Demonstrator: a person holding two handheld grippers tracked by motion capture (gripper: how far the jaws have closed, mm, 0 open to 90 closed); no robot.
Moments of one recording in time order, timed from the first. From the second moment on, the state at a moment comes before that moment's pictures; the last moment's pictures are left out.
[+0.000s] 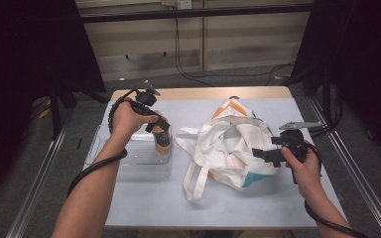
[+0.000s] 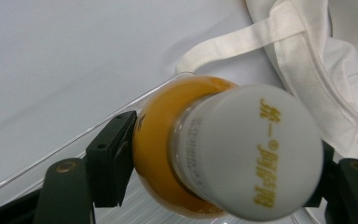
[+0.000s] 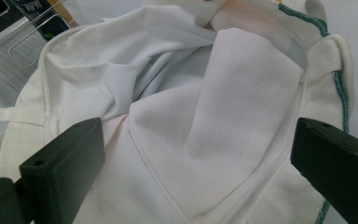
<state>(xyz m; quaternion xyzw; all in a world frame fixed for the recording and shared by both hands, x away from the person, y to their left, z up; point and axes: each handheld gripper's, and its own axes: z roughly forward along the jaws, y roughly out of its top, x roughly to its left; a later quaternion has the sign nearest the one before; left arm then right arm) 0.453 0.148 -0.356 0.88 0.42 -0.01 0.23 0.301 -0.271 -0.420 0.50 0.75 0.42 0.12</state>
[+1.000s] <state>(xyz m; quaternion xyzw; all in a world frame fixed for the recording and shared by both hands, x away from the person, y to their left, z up) 0.435 0.164 -0.362 0.86 0.43 -0.01 0.27 0.300 -0.267 -0.415 0.49 0.75 0.43 0.13</state>
